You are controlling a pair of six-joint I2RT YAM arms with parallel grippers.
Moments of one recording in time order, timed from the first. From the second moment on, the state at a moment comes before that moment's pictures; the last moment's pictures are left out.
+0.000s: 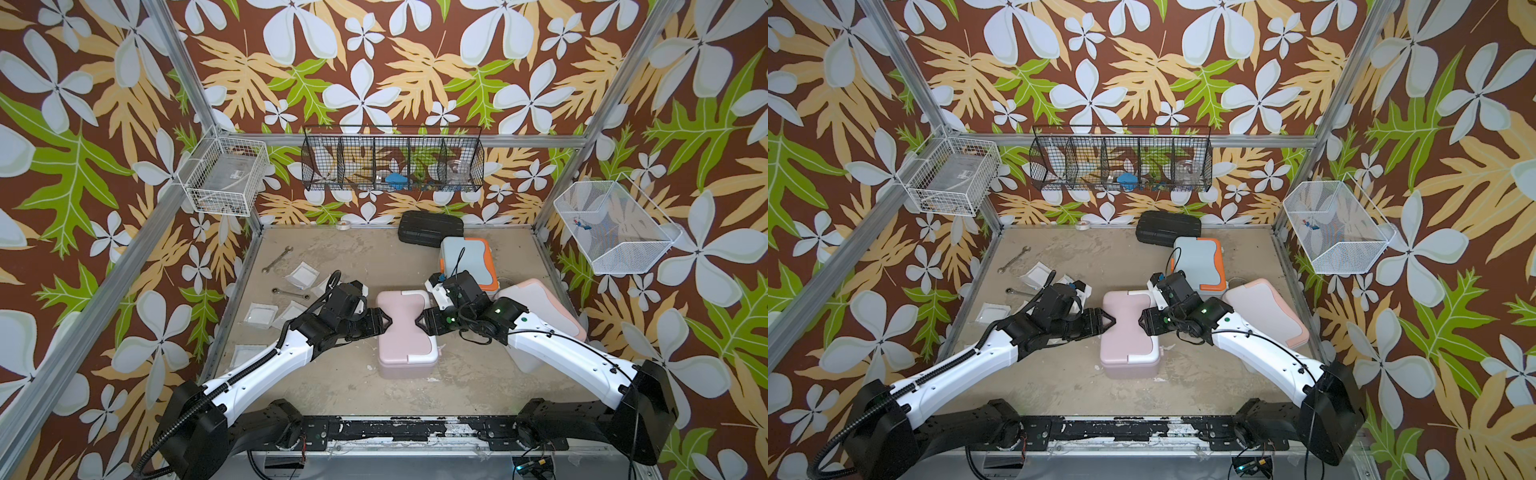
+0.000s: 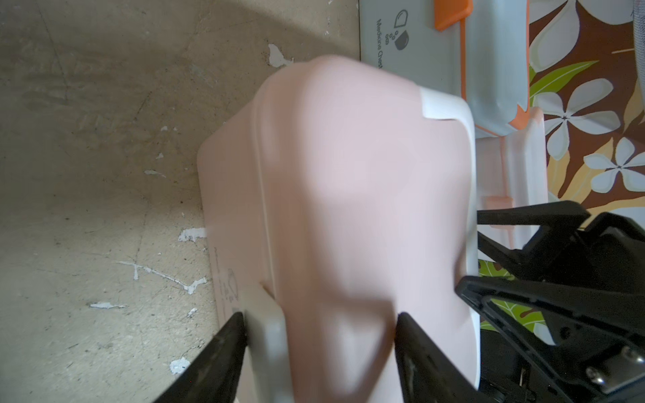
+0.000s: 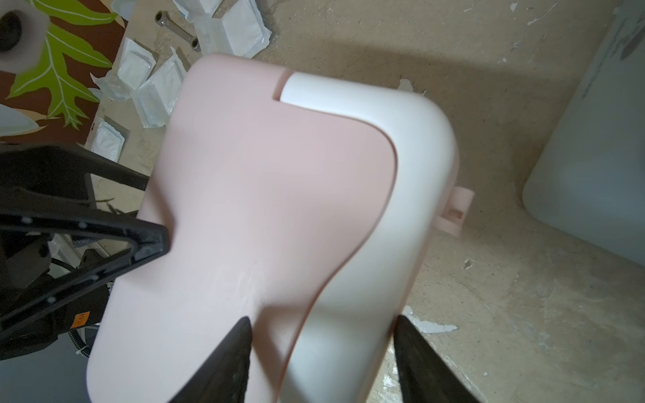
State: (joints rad) left arm -0.63 1.17 0.76 -0.35 0.28 -0.84; right arm 0.70 1.32 0.99 -0.58 -0.18 0.40
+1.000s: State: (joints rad) left arm -0.57 1.20 0.89 -0.38 0.19 -0.80; right arm 0.68 1.47 1.10 -0.45 -0.15 0.41
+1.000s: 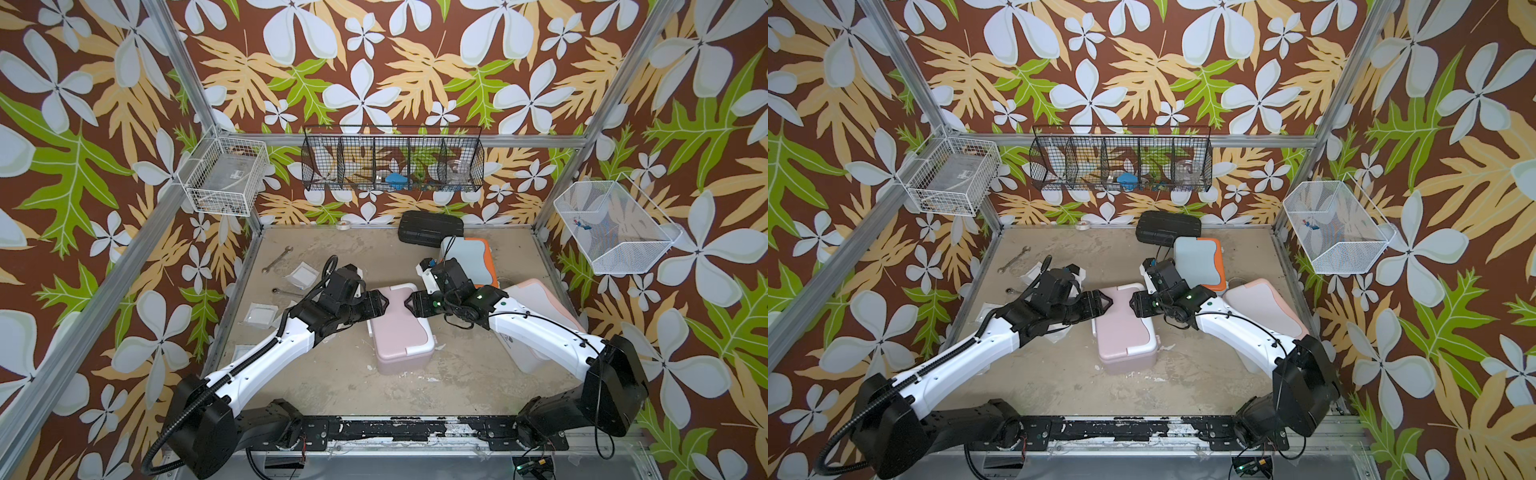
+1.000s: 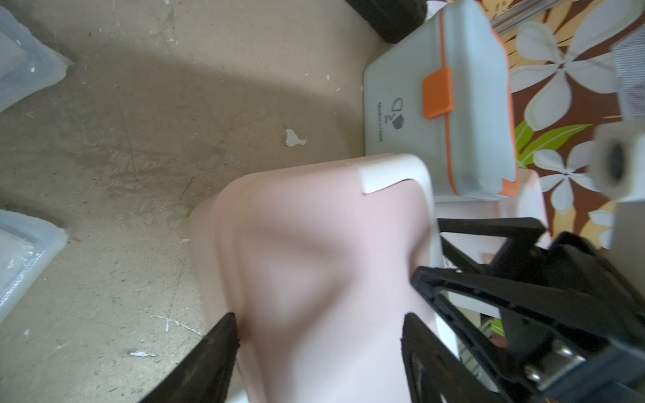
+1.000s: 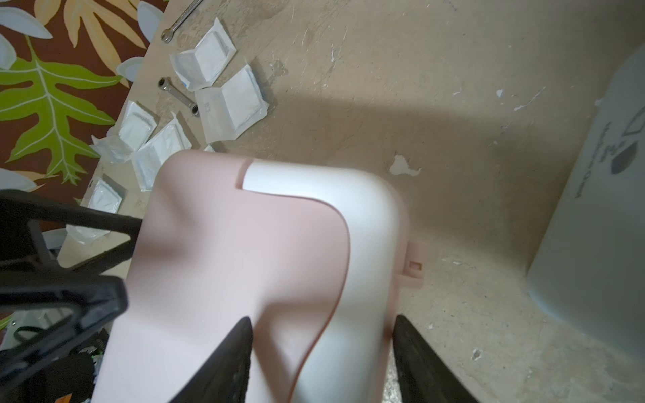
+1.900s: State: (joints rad) left arm -0.55 0.76 0.60 -0.33 -0.49 -0.74; right arm 0.37 1.09 0.67 -0.33 0.22 0.25
